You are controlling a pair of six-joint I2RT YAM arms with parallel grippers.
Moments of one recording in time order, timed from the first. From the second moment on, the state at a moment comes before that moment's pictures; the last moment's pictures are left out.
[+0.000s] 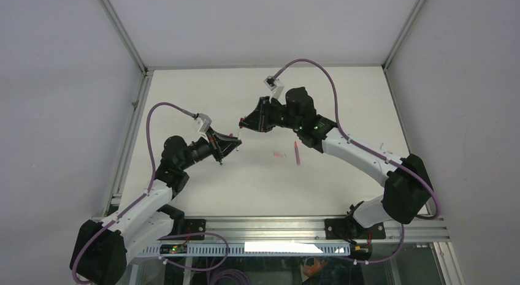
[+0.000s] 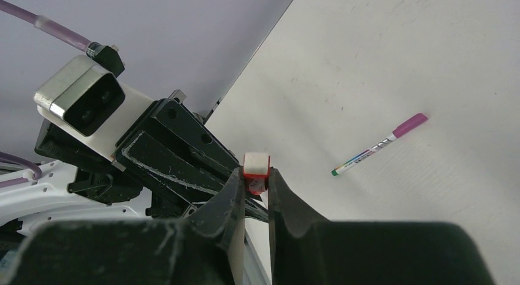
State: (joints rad) left arm -0.41 0.89 0.35 0.56 0.51 -0.40; right arm 0.76 1.45 1.12 0.09 -0.44 0.65
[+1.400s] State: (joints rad) left arm -0.41 0.86 0.36 0.48 0.49 -0.39; right arm 0.78 1.48 1.12 0.08 -0.37 0.61
